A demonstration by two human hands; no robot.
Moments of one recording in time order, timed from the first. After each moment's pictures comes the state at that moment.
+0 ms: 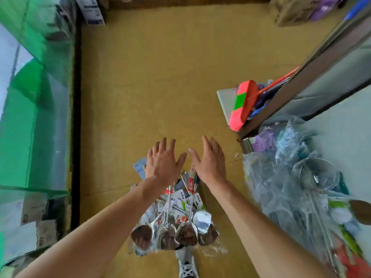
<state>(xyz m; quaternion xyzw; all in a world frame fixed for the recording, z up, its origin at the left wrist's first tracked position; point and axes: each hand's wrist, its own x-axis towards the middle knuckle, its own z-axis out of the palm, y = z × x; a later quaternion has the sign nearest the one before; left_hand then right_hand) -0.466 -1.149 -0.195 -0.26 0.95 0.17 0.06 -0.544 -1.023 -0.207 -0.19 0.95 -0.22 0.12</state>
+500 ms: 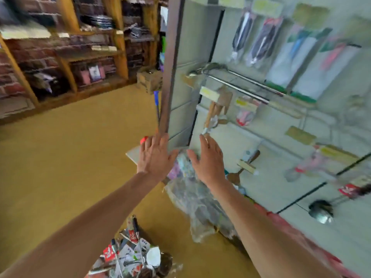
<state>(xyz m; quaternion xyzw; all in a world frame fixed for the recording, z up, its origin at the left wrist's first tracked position) -0.508 -0.945 0.131 0.07 0.98 0.16 -0.11 -0.500 -0.771 0.117 0.01 0.97 -0.19 -0.17</state>
